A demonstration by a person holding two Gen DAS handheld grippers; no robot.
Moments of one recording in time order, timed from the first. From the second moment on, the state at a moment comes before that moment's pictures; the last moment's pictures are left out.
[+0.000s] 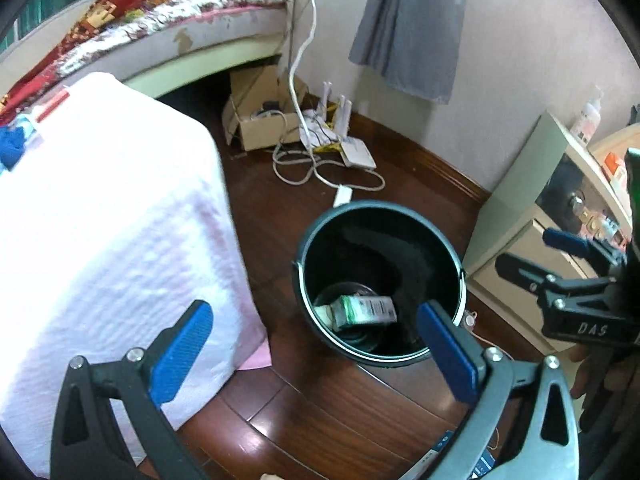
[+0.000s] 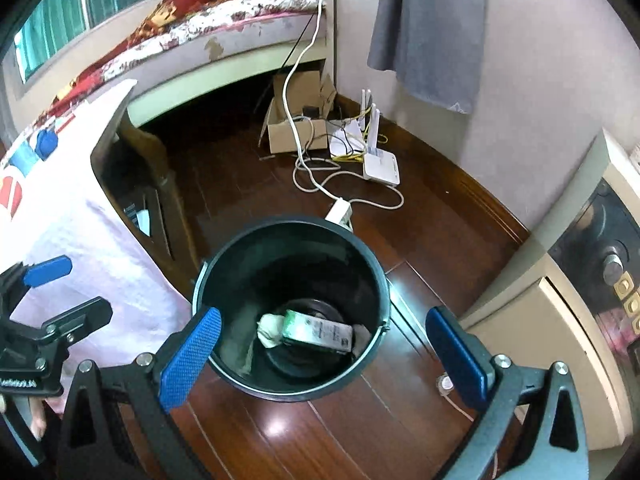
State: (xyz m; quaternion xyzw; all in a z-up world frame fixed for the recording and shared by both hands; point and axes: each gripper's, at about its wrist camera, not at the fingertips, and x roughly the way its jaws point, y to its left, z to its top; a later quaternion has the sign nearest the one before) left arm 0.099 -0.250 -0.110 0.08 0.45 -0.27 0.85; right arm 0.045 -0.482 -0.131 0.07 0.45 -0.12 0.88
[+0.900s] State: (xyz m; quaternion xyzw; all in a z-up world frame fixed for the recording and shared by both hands) left arm 0.084 -0.062 -0.035 0.01 0.35 -0.08 0.93; right arm 0.077 -0.279 -0.027 -0.01 0.33 0.04 0.94
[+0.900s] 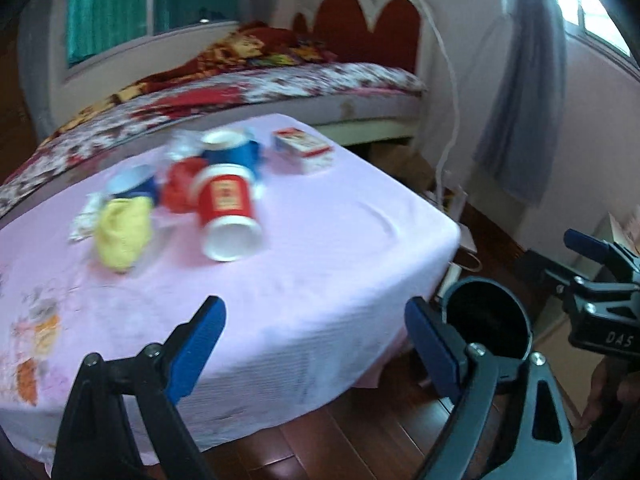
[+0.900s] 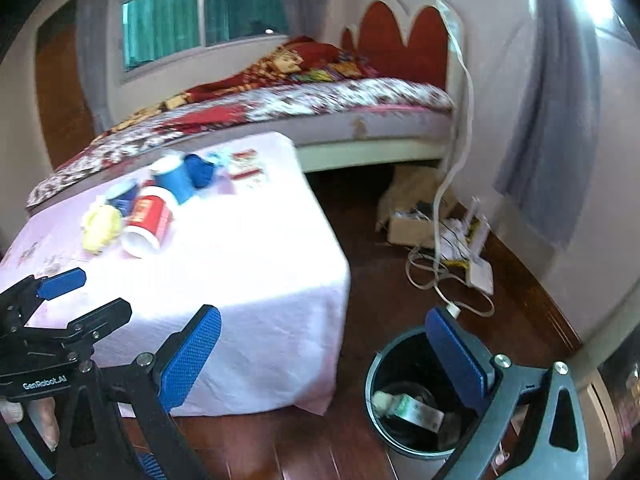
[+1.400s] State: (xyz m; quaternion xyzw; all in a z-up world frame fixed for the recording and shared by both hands) left arm 0.058 0.021 -0.028 -0.01 0.33 0.00 0.95; right arm 0.085 -0.189 -0.014 -0.04 0.33 0.11 0.94
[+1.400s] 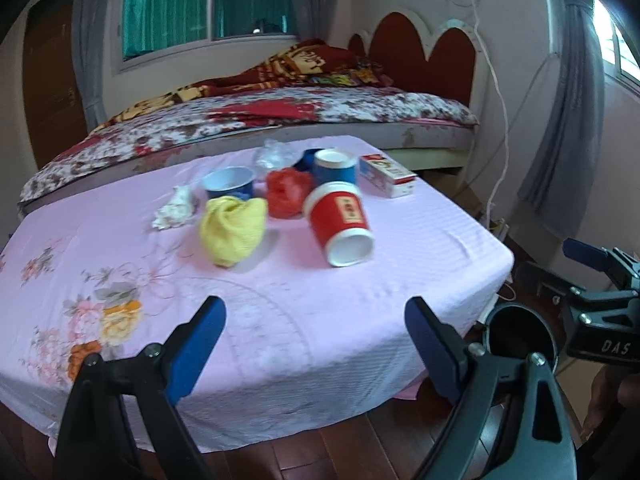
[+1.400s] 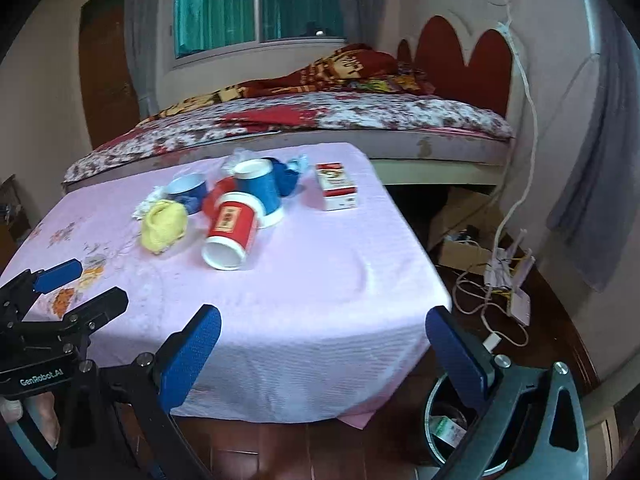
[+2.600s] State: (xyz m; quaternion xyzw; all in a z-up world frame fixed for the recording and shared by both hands) left arm 0.158 0.110 -0.073 -0.06 0.35 0.03 0.93; right arm 0.219 -0.060 -0.076 -0.06 0.38 0.19 0.90
